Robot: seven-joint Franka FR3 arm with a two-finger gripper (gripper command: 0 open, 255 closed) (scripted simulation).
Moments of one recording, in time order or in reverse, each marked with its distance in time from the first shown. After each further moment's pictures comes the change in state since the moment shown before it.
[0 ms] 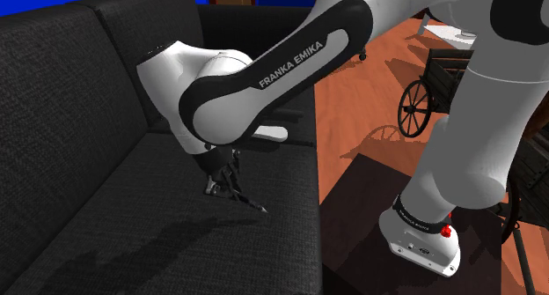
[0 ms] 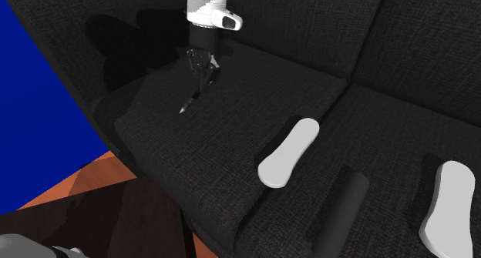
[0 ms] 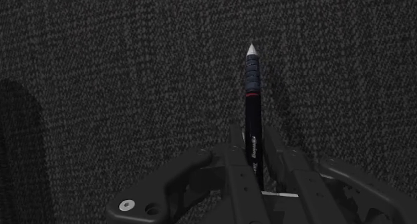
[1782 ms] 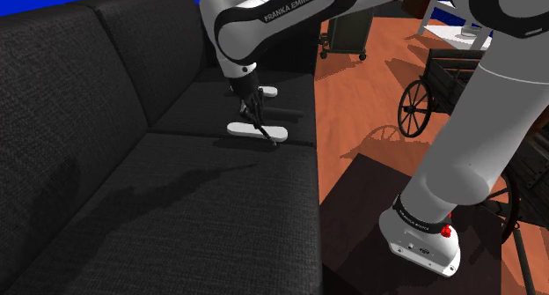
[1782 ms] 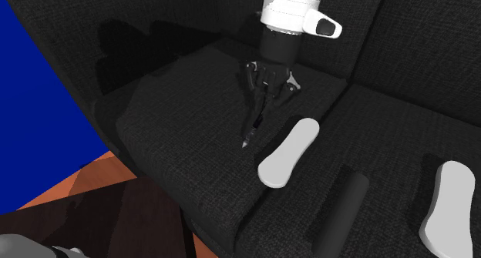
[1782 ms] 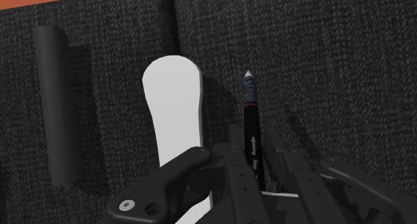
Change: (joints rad) arm -0.218 -0.076 -0.195 0.048 -0.055 -0.110 -0.398
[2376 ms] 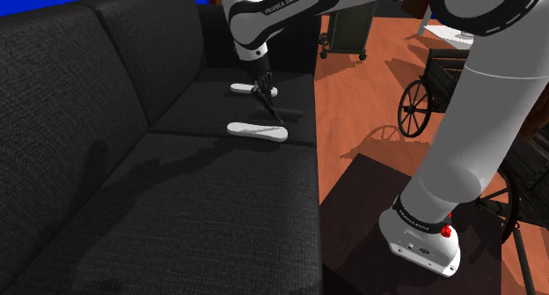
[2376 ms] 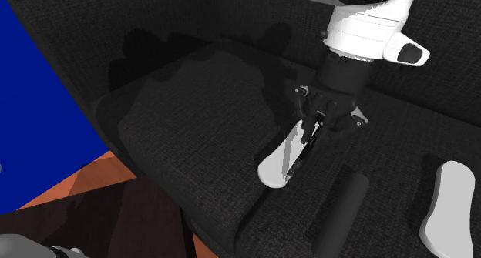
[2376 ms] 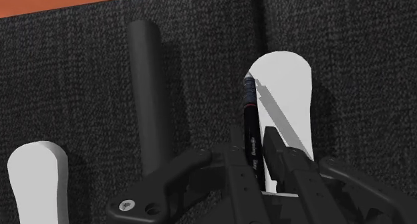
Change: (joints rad) arm -0.101 0.097 -0.094 0.118 -0.062 -0.008 -0.178
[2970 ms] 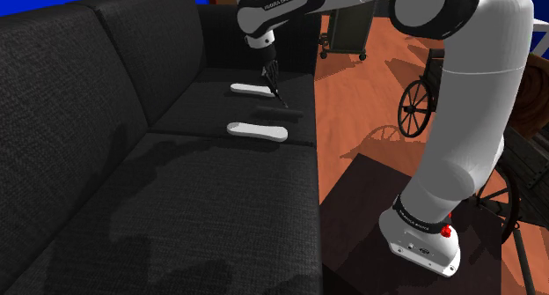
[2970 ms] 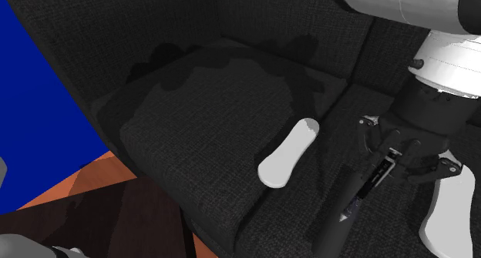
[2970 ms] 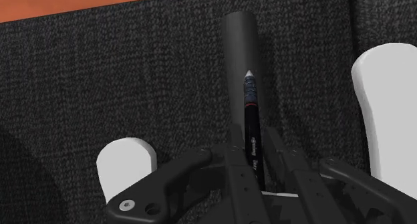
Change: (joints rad) arm -0.085 0.171 -0.072 0.232 -0.046 -0.044 -0.156
